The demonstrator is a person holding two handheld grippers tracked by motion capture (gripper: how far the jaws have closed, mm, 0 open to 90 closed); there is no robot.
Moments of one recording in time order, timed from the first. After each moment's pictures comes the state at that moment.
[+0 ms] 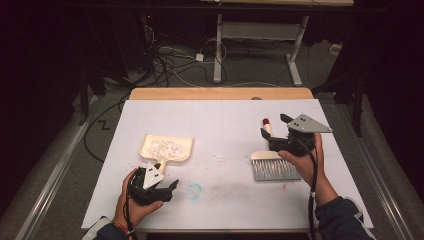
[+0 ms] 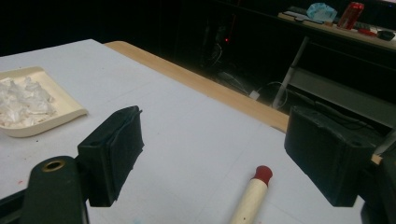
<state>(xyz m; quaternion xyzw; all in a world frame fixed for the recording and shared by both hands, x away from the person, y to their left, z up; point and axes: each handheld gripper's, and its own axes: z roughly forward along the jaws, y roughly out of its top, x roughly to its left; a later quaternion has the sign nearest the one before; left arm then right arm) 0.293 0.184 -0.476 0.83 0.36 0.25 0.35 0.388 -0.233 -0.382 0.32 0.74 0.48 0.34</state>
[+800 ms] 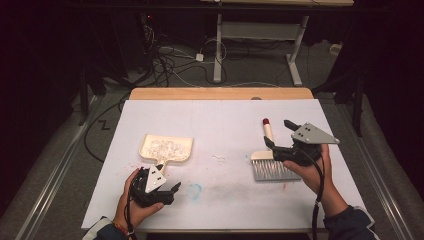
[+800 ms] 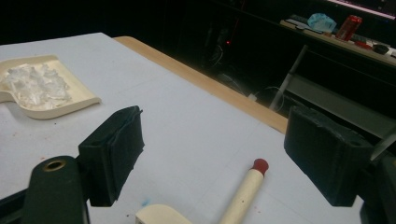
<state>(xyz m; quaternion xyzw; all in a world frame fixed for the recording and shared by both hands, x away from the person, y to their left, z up) 0.289 0.179 -0.475 0.84 0.33 0.26 0.35 0.358 -0.237 -0.376 0.30 0.75 0.47 0.35</state>
